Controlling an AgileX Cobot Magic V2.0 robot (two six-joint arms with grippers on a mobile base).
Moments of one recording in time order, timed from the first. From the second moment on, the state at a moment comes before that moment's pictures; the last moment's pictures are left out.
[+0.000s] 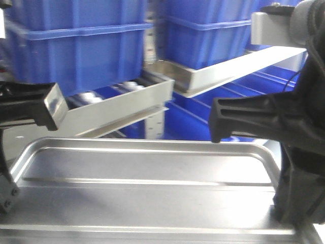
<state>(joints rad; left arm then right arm) -1.00 1.21 -0.76 0.18 0.88 -0.99 0.92 1.25 -0.75 -0.23 0.85 1.21</state>
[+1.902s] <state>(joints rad) -1.00 1.21 -0.76 0.18 0.88 -0.99 0.92 1.25 -0.75 -0.23 0.85 1.21</state>
